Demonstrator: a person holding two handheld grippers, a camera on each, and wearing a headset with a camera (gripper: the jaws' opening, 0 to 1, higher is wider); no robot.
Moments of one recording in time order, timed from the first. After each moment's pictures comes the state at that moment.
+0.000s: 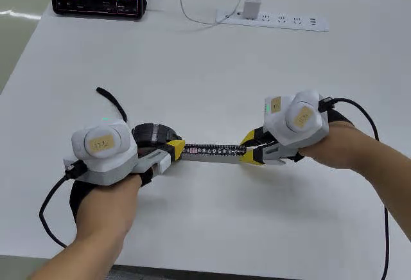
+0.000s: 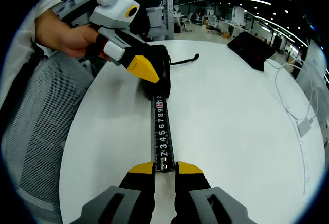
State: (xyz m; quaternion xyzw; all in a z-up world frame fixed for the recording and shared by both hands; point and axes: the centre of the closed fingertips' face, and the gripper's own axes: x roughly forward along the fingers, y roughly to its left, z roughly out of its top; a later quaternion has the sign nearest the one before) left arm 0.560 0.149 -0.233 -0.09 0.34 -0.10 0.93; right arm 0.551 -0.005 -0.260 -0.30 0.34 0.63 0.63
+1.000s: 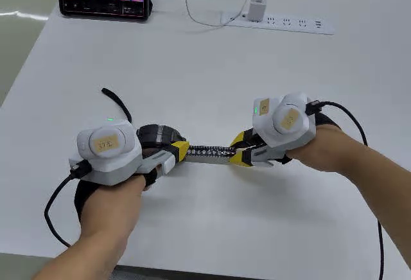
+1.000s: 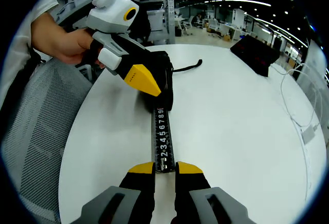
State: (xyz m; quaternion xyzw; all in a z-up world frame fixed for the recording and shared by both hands) left arm 0.560 0.149 -0.234 -0.10 0.34 -0.10 0.93; right arm 0.549 0.023 -0.262 -0.29 0.33 0.64 0.63
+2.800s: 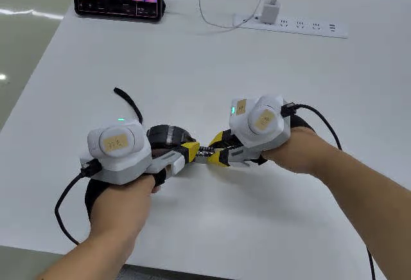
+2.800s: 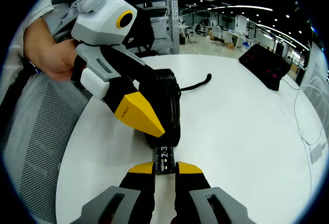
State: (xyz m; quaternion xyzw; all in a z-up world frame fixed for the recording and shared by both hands) left arm 0.561 0.150 -0.236 -0.11 0.34 -0.10 0.93; right arm 0.546 0.085 -0.263 -0.26 0.30 0.67 0.63
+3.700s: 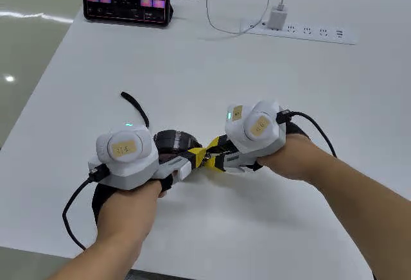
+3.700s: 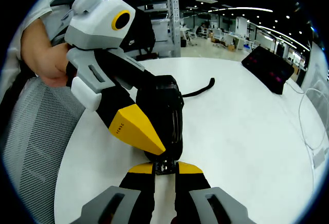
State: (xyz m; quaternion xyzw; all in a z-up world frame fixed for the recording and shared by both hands) left arm 0.562 0.150 -0.238 -0.12 0.34 -0.10 0.93; right arm 0.544 0.103 -0.265 -0.26 0.30 0.67 0.63
